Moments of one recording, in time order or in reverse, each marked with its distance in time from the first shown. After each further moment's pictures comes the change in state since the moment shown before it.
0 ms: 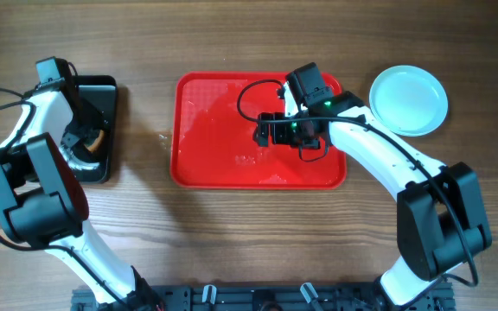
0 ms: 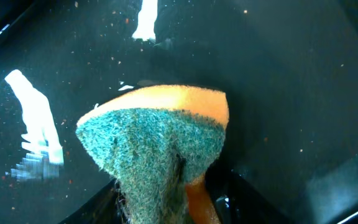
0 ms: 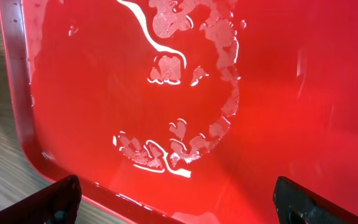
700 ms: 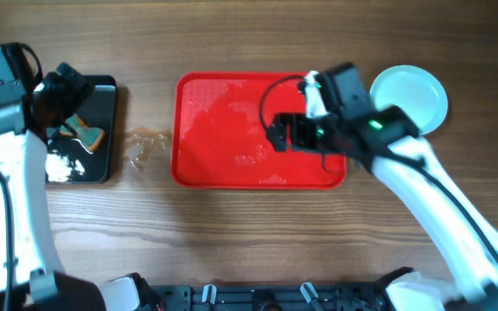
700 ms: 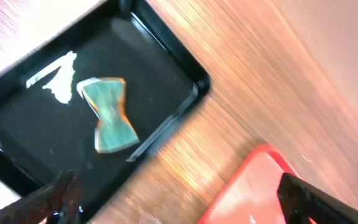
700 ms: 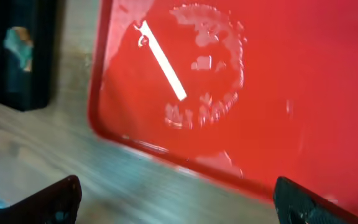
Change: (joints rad) left arm 0.000 -0.565 0.000 -0.192 0.241 -0.003; right arm 0.000 -0.394 -0.003 -0.208 0.032 -0.011
